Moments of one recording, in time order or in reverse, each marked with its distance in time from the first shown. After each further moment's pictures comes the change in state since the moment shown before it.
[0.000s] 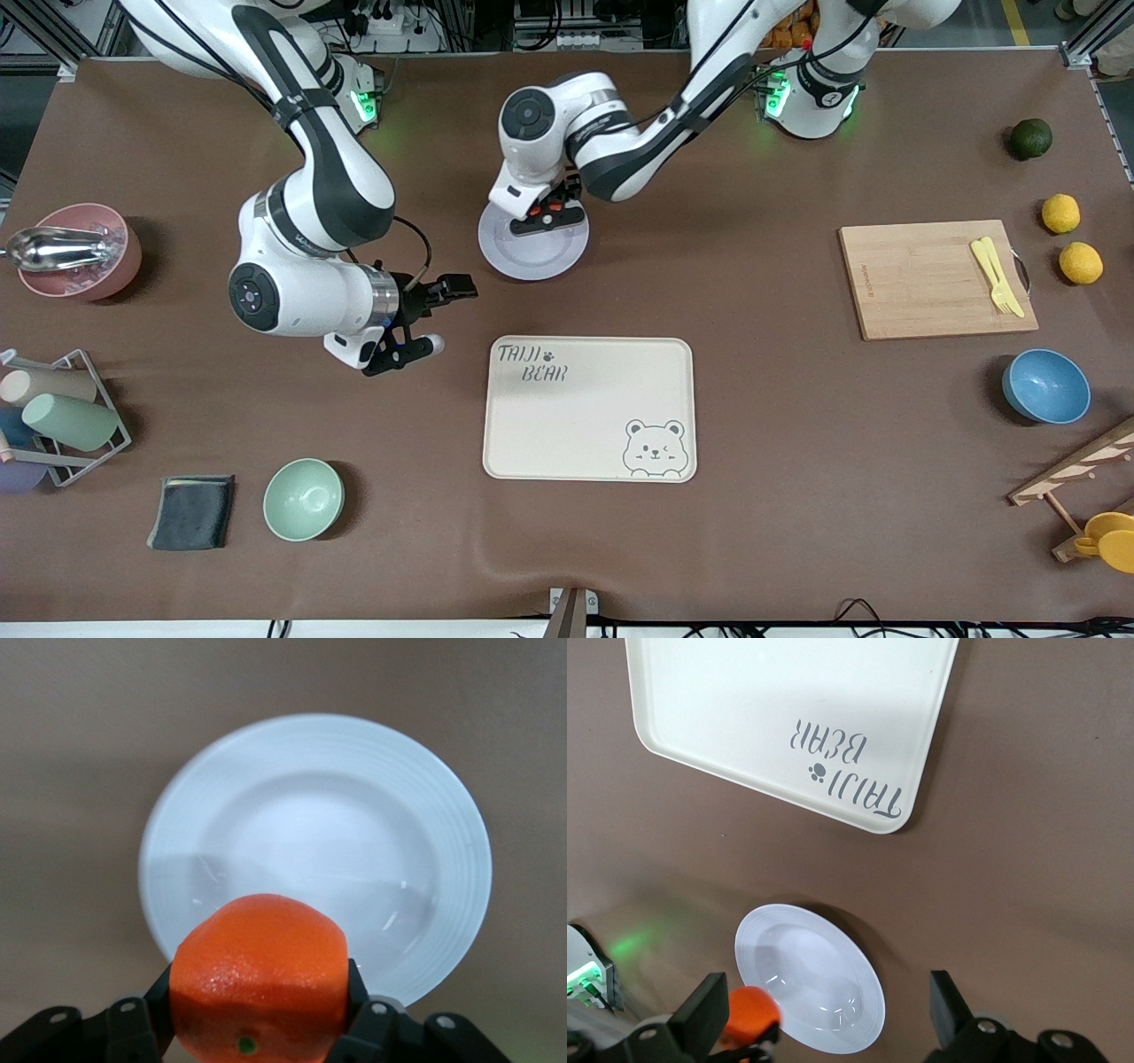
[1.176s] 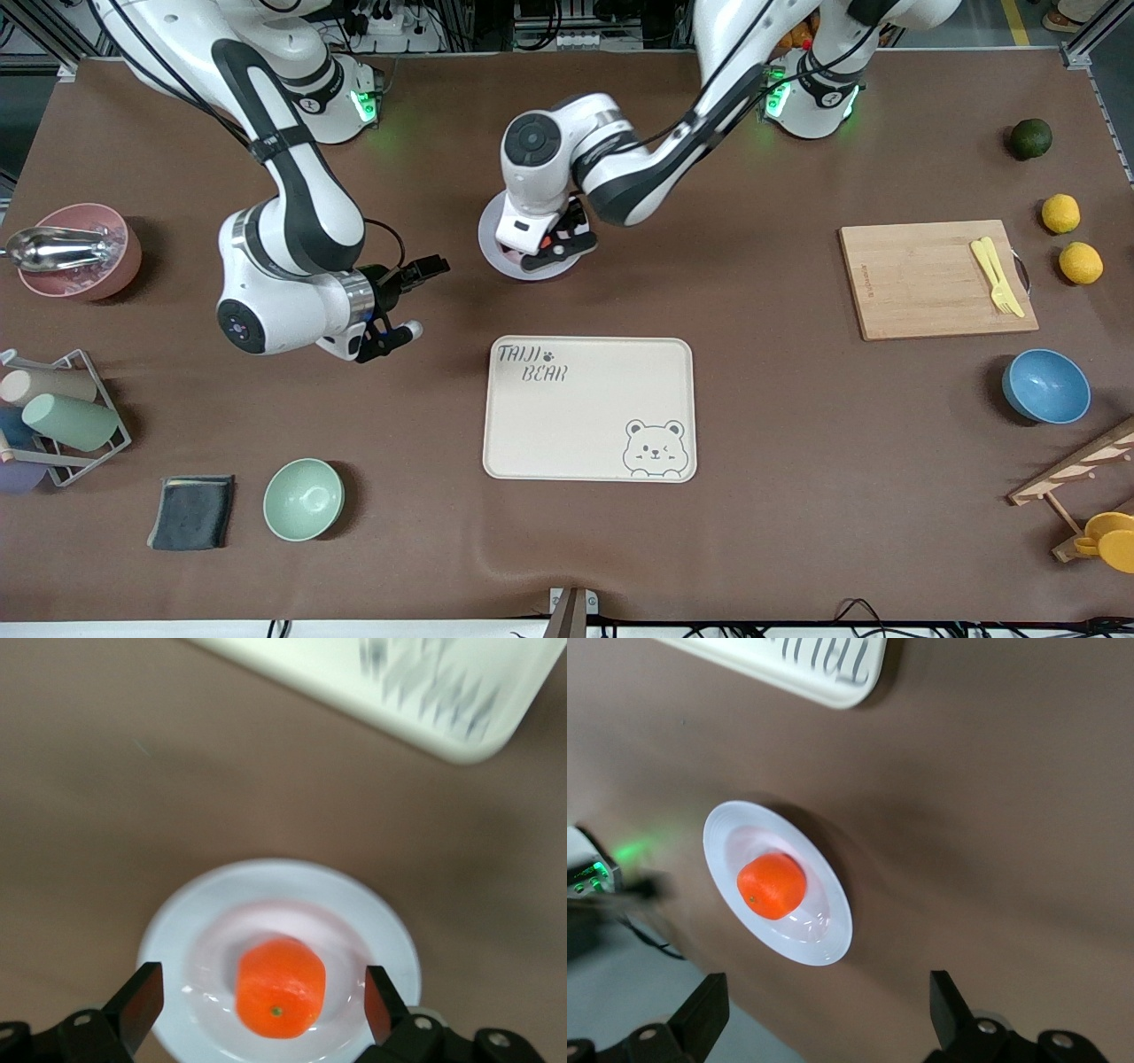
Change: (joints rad) left arm 0.050 -0.095 0.089 0.112 0.010 -0.125 -0.072; right arm -0.074 0.003 -0.010 -0.171 0.087 -0.126 -0.207
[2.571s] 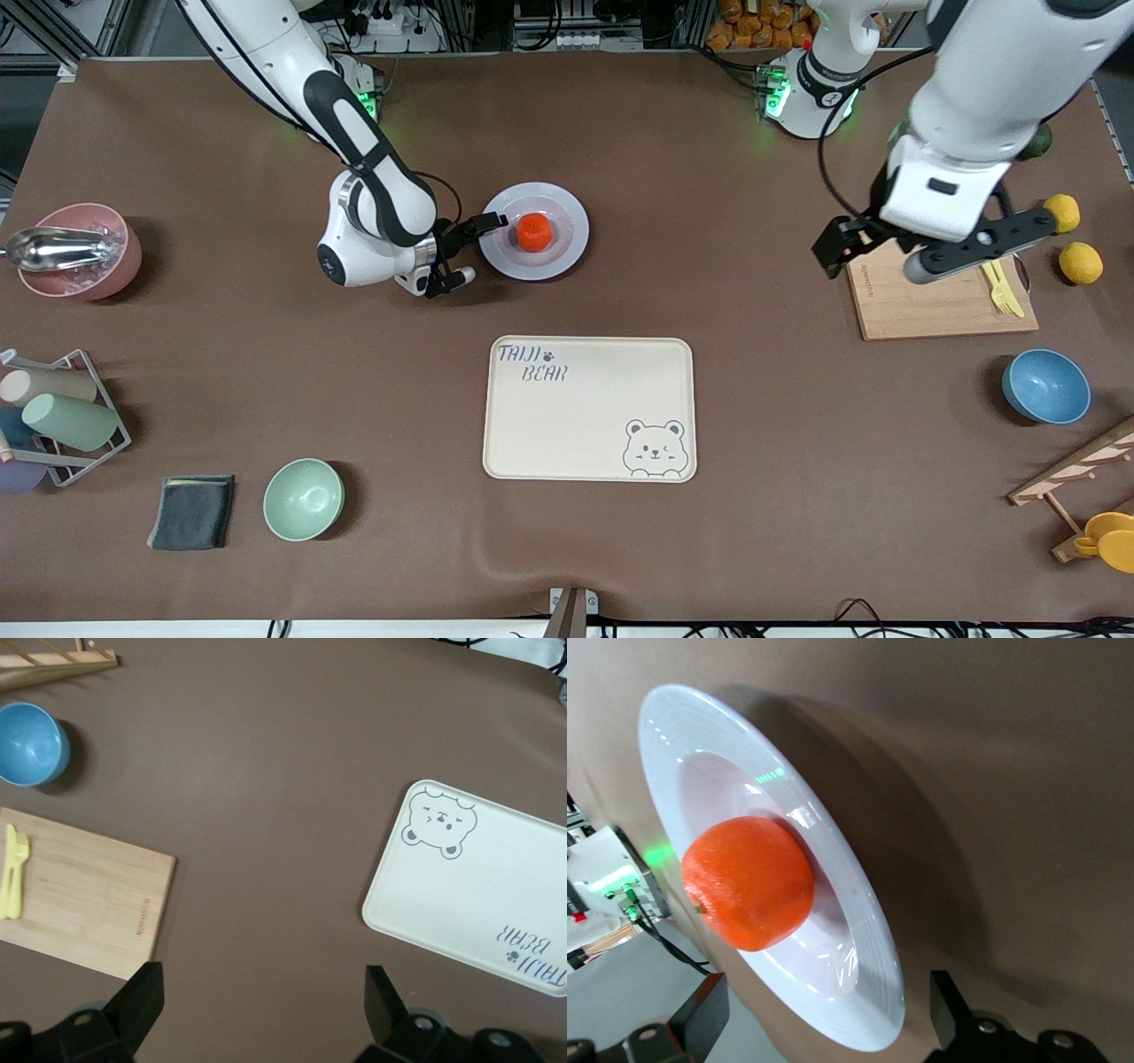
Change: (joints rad) left arm 0.615 -0.456 0.008 0.087 -0.004 -0.426 0.742; right arm 0.193 0.006 0.015 -0.443 0.486 0.382 -0.290
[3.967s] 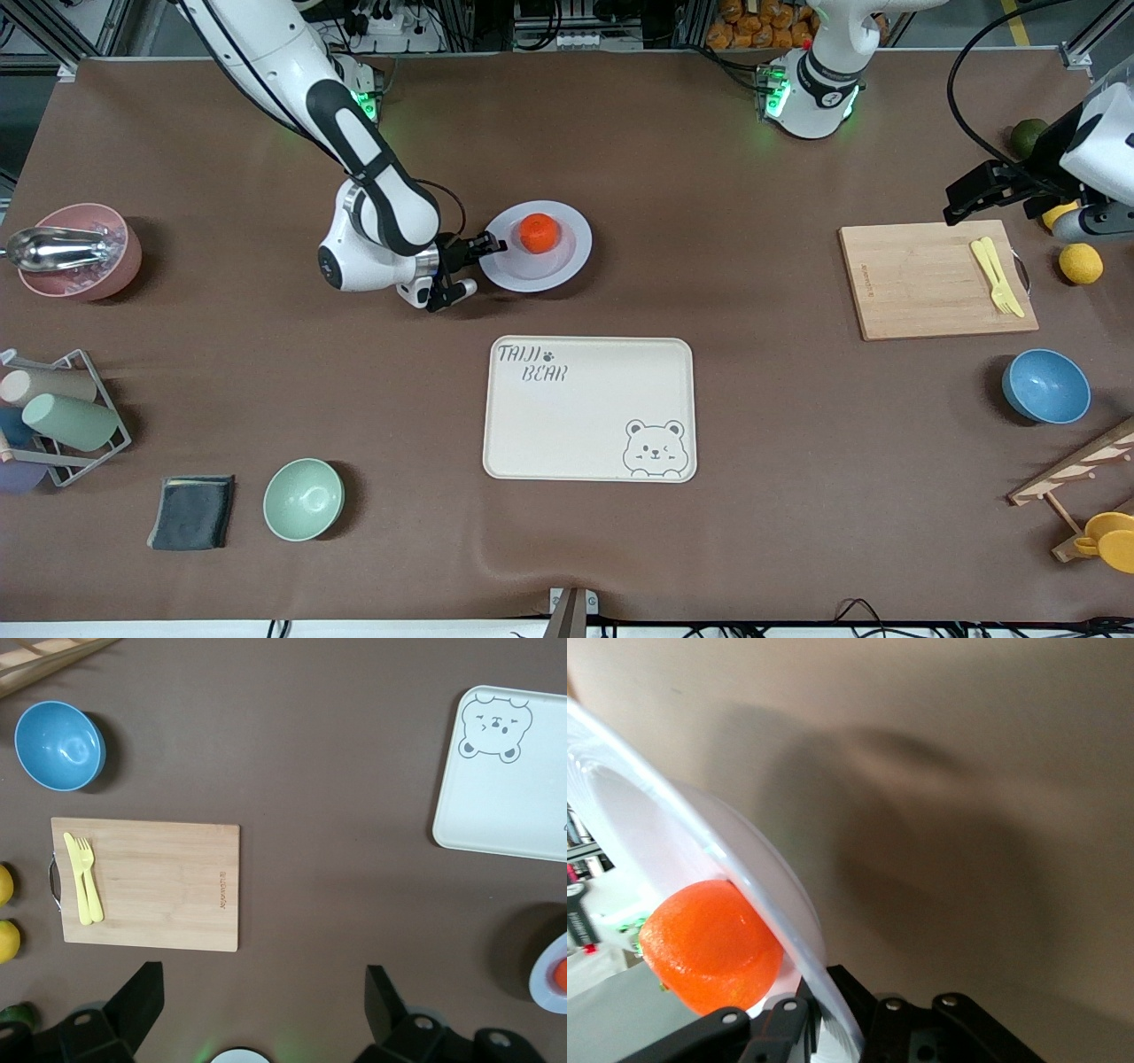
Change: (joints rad) left arm -0.041 -0.118 0.321 -0.082 -0.152 -0.130 0.488; right arm -0.001 0.018 -0.016 0.072 0.072 0.033 -0.073
